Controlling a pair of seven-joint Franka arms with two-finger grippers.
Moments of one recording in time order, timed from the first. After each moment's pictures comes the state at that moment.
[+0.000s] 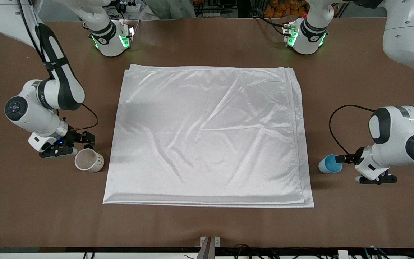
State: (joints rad) left arm 0.05 0.62 -0.01 -1.58 0.06 2.12 -0.02; right arm -0.06 0.33 0.03 -2.10 0.03 2.49 -0.18
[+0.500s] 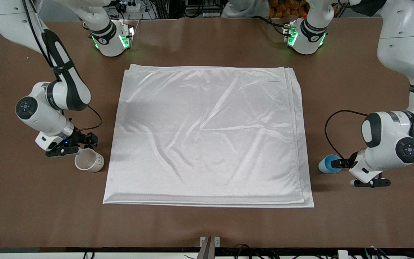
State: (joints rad) left arm 0.05 0.67 -0.01 -1.58 0.06 2.22 -0.02; right arm -0.06 0.36 0.03 -2.15 0.02 2.60 -0.18
